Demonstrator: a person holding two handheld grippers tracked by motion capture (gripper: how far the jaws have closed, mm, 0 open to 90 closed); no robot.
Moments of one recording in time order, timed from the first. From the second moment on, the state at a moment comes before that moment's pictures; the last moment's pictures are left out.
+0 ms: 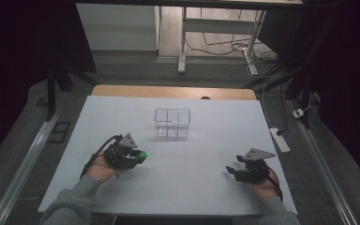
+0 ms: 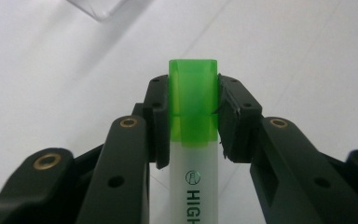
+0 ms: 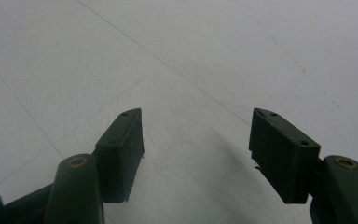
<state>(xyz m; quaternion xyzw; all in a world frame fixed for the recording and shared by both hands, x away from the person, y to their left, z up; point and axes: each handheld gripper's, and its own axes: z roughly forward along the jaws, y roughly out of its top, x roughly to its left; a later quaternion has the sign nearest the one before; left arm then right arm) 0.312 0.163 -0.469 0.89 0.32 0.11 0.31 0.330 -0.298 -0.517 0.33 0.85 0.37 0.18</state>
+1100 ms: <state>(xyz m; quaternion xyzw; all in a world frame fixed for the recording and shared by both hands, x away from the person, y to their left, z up) 0.329 0.177 -0.434 0.84 0.33 0.17 0.39 0.330 -0.298 -0.518 0.33 0.85 0.37 0.18</state>
